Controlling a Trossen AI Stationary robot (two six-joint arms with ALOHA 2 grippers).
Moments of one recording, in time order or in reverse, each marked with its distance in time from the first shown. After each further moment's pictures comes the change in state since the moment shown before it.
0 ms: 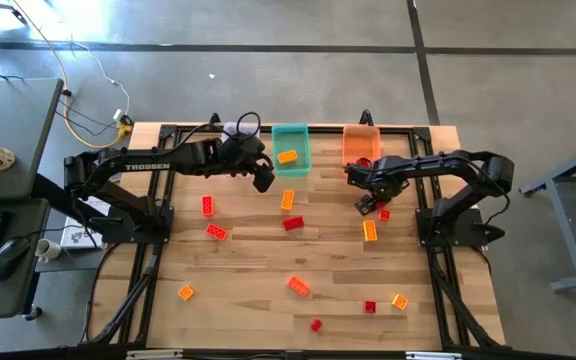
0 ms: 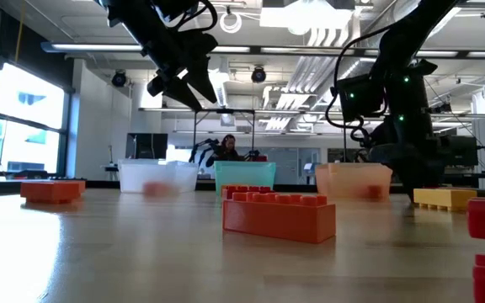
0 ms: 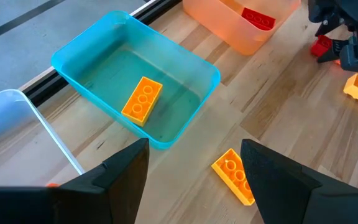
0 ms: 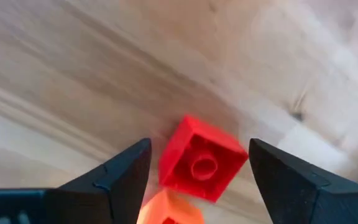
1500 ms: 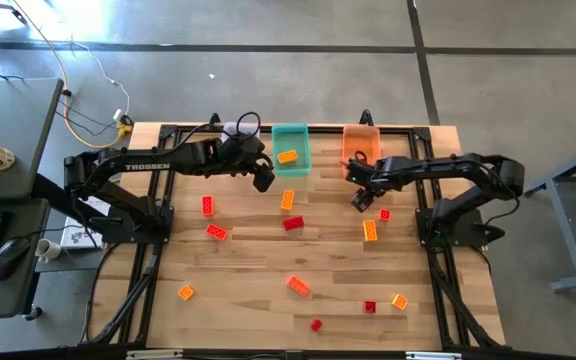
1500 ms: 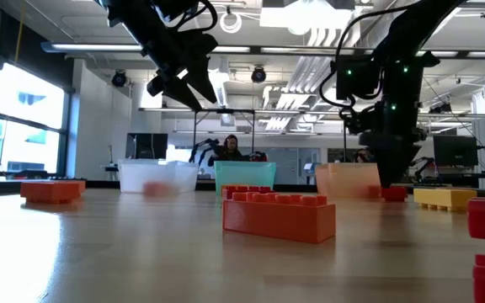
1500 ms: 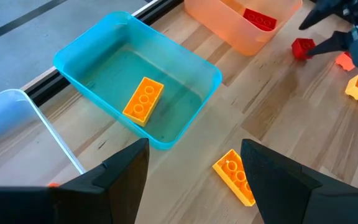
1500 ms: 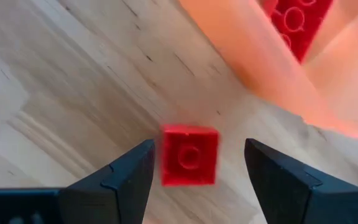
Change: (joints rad) left arm 0.000 0.000 0.000 0.000 -0.006 -0.003; right arm 0.023 -0.090 -0.003 0.172 0.153 -0.219
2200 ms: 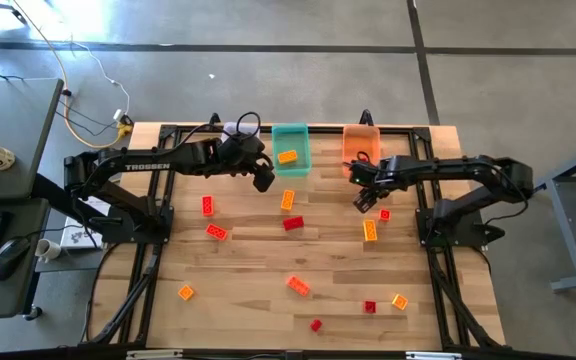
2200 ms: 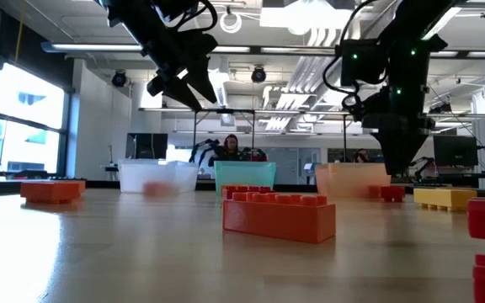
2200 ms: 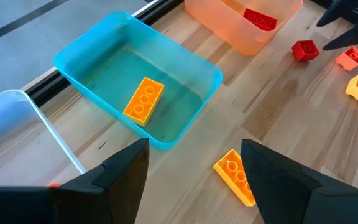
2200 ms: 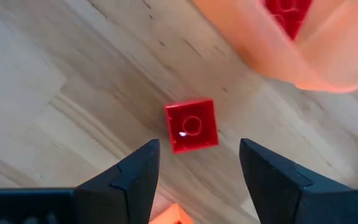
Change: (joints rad) left arm 0.000 0.000 0.000 0.000 -0.002 0.002; right arm 0.038 -0.076 0.032 -0.112 -0.039 0.097
